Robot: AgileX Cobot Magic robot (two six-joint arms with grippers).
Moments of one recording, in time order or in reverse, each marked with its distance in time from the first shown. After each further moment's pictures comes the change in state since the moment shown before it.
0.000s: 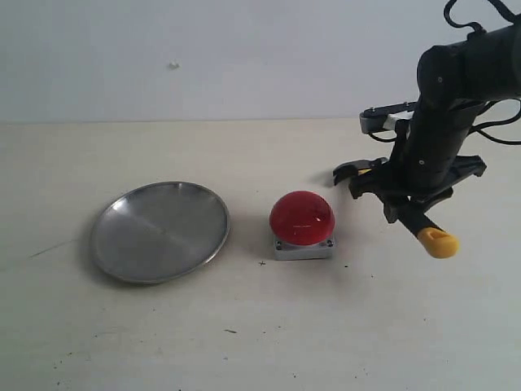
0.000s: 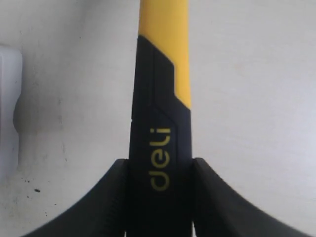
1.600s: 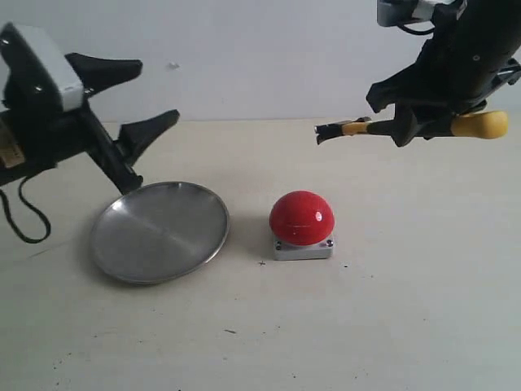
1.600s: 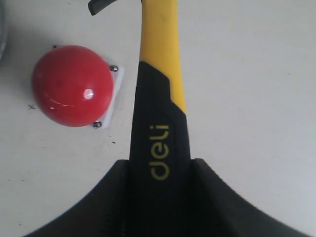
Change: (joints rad) left arm 0.000 1.686 -0.635 1.096 -1.261 -0.351; right arm 0.000 -0.290 -0.133 0.166 0.252 -0.242
